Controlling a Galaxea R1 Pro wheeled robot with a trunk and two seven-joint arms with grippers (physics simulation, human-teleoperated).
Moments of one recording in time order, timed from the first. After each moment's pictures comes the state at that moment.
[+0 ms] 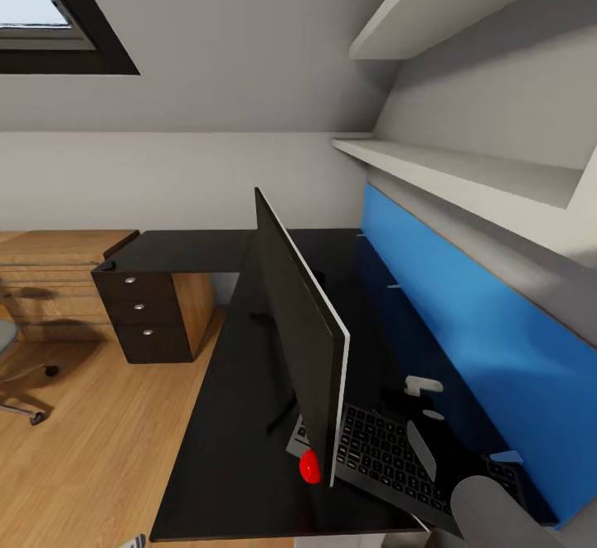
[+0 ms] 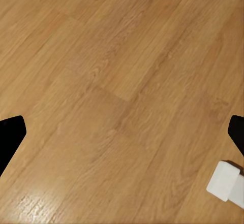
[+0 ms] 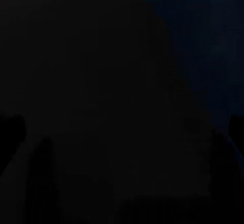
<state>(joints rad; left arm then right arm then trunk) -0.04 0.04 0.02 -0.73 0.34 -0.16 0.43 -0.63 0.00 -0.10 -0.54 -0.06 0.12 -0.10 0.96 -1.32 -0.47</state>
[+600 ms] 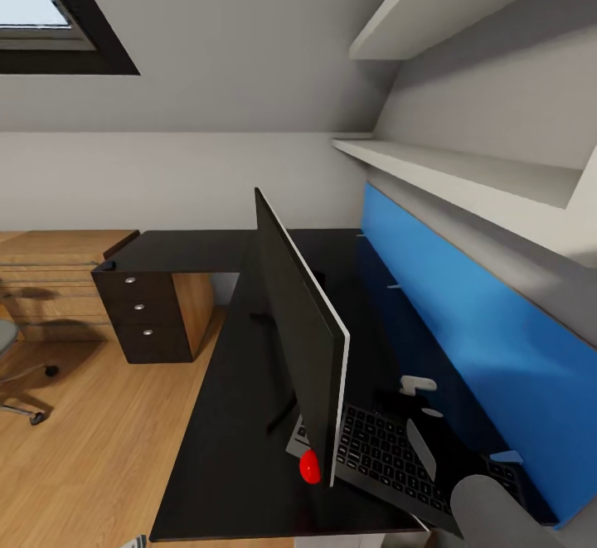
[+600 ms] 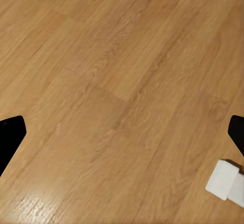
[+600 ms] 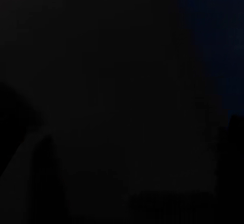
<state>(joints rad) -0.04 0.04 0.02 -0.73 0.34 -0.16 0.43 -0.64 0.00 -0.09 -0.55 -0.05 0.16 -0.02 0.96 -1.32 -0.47</state>
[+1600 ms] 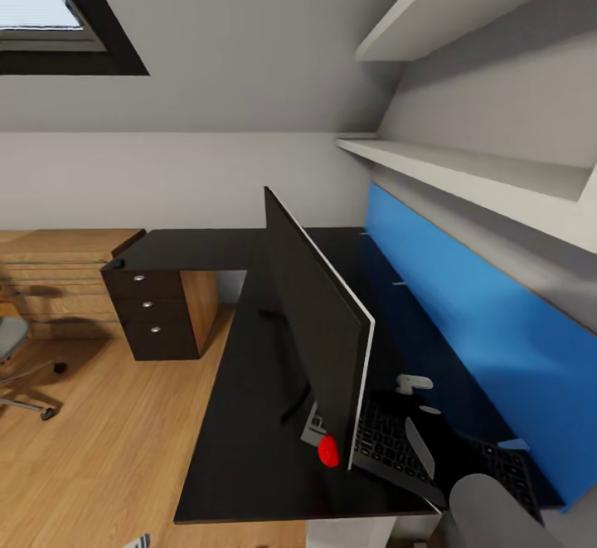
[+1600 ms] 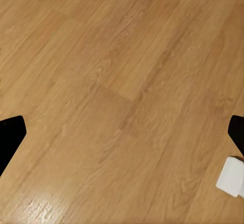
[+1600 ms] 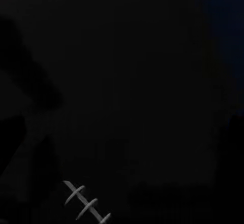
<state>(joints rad) -0.04 0.04 0.01 -0.73 0.34 -0.16 0.42 -0.64 0.00 -0.07 -0.57 -0.05 0.20 -0.01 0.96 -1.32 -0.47</state>
